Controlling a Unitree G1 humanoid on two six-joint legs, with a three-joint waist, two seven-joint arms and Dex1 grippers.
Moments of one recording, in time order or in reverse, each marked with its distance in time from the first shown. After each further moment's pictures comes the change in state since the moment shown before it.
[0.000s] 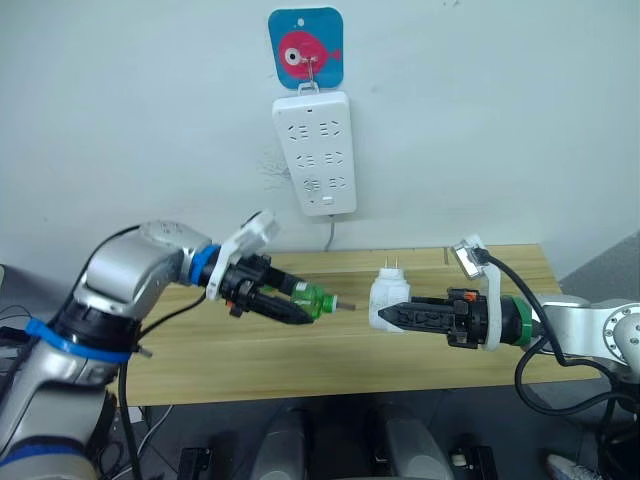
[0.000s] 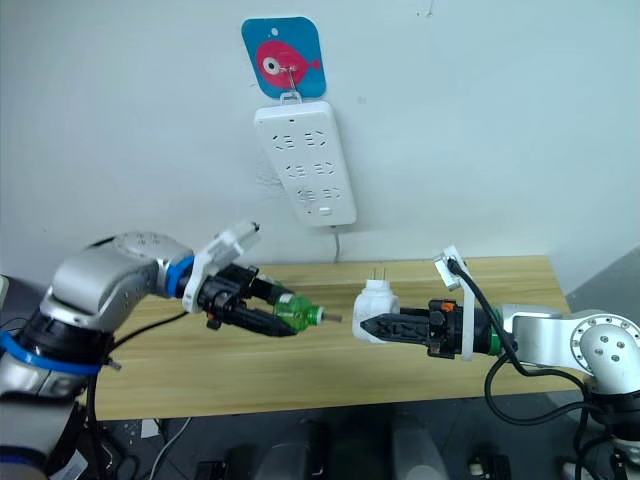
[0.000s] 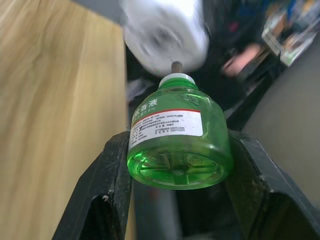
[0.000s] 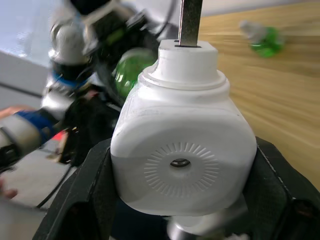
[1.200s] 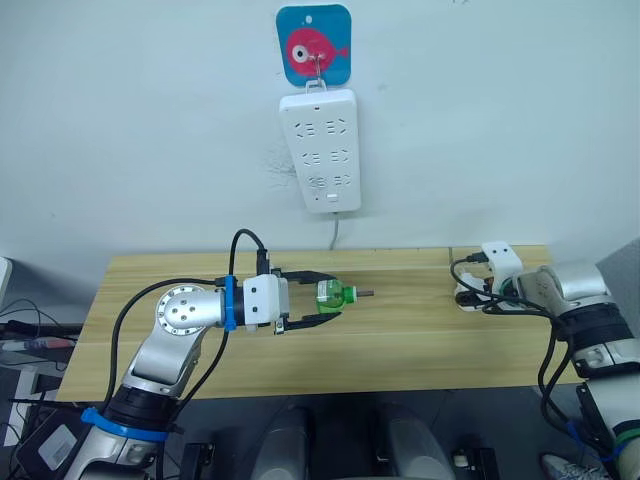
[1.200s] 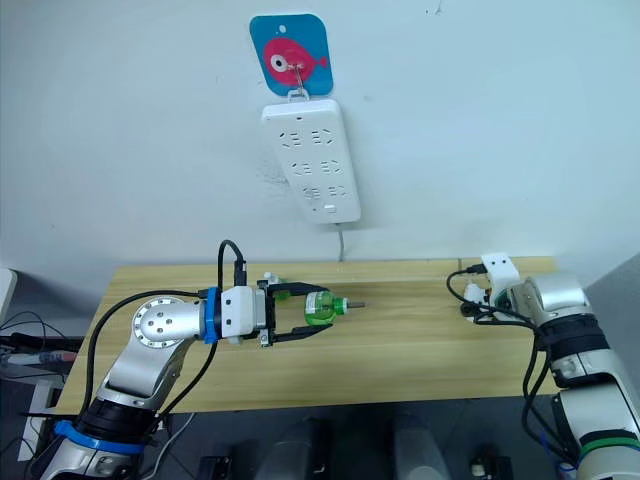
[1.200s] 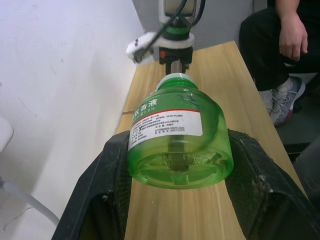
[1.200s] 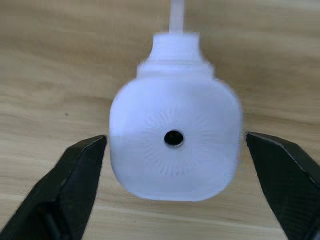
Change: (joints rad) left arm 0.305 -0.263 0.107 -0.041 0.339 -0.861 0.393; right arm -0.332 0.188 0.066 0.661 -1.353 0.122 0.167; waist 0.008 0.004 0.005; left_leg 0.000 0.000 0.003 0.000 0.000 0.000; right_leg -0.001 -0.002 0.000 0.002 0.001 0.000
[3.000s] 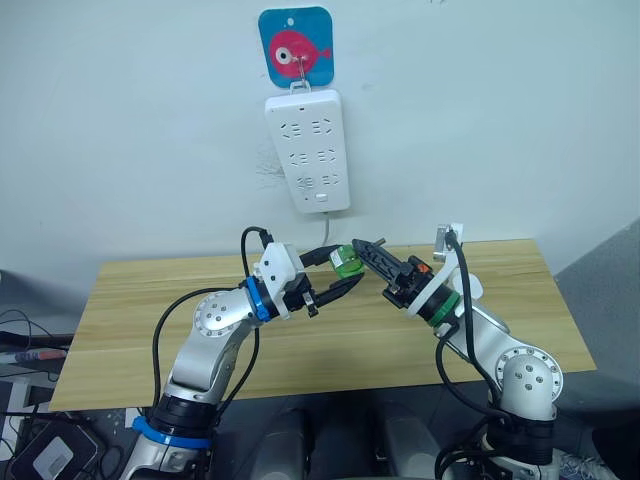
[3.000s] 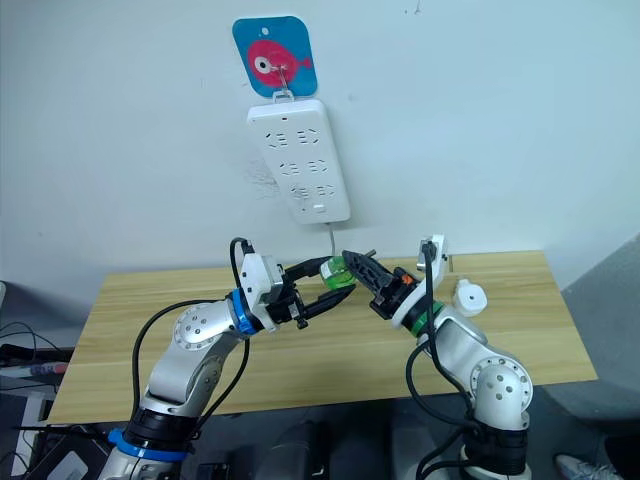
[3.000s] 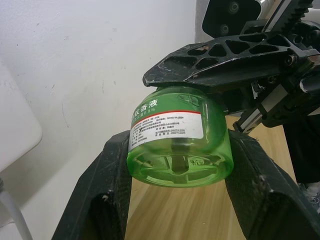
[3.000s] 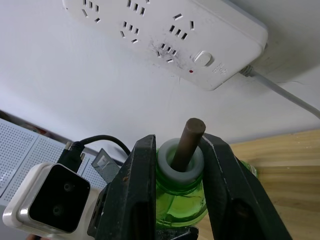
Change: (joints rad) left arm 0.020 -0.225 0.014 -0.053 -0.091 0.236 0.259; right arm 0.406 0.711 -0.260 -0.778 0.765 -0.202 -0.259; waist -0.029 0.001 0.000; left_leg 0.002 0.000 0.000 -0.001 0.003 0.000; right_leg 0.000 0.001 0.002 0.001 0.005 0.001
